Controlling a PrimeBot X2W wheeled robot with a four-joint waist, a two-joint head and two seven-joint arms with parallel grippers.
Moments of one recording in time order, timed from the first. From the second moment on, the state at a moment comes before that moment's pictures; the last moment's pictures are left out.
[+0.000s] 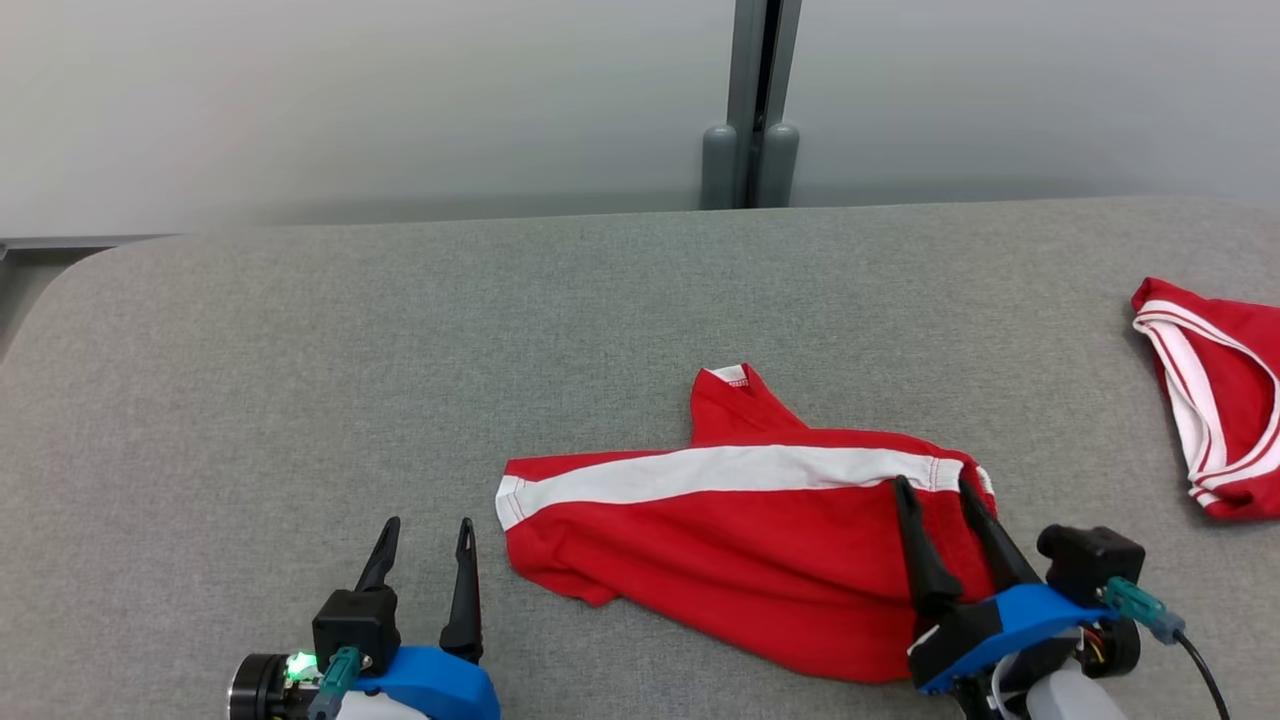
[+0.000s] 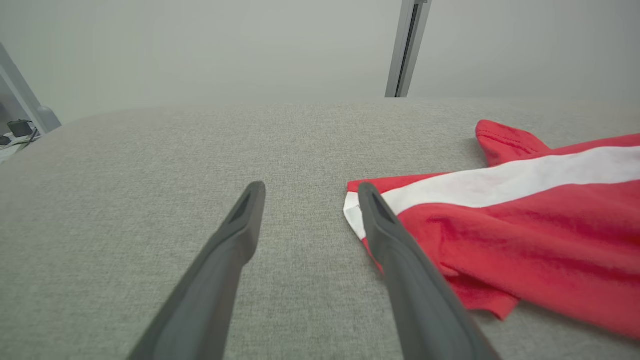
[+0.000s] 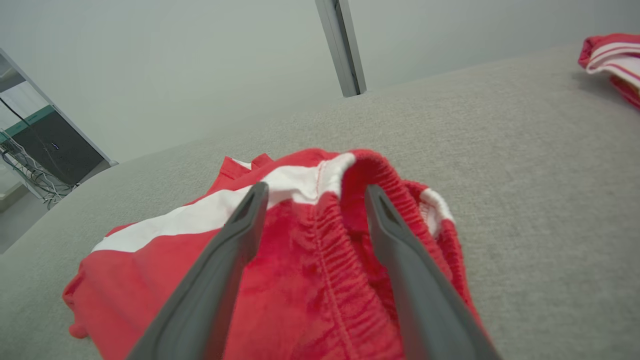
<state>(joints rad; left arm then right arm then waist) -0.11 0.05 -0.20 0.49 -0.14 0.02 -0.26 -0.20 -0.05 0.12 0.52 0.38 0.13 -0.26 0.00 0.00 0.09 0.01</state>
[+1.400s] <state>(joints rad) -0.36 0.05 -0.32 0.71 -0.59 -0.12 -0.26 -0.27 -0.13 0.20 0.47 0.42 0.13 -0.26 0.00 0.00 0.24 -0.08</state>
